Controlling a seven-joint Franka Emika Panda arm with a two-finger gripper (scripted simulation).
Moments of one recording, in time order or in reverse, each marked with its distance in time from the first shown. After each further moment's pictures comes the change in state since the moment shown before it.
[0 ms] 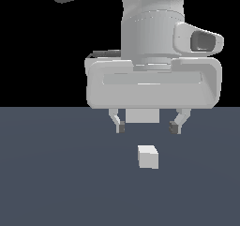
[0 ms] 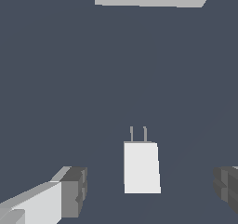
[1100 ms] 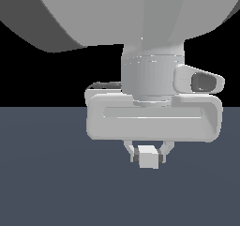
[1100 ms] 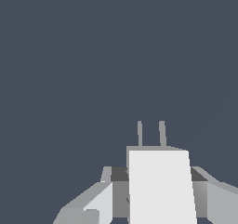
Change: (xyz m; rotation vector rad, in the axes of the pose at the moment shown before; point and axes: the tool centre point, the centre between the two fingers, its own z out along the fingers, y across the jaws) arm -0.012 0.000 0.049 0.001 0.001 0.000
